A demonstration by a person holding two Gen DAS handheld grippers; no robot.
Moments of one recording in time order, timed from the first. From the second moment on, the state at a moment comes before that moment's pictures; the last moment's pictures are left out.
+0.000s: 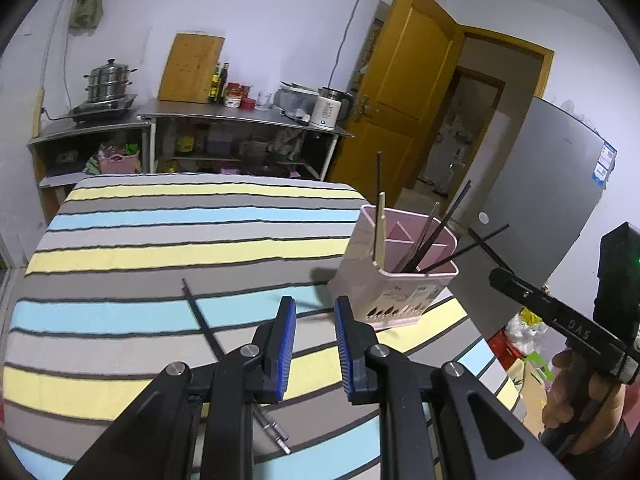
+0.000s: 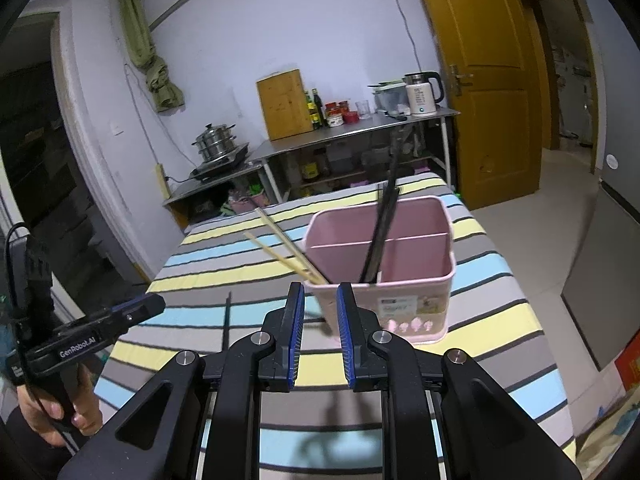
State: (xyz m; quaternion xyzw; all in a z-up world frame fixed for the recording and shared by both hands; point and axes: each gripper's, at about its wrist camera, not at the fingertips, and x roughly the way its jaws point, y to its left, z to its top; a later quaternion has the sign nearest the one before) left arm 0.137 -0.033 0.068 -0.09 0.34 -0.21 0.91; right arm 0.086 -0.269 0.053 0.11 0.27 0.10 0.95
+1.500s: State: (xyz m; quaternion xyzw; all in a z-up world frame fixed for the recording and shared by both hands) left arm 0.192 -0.015 -0.073 -0.08 0.45 -0.09 0.89; right arm 0.127 -0.184 -0.036 0.08 0.37 0.19 0.90
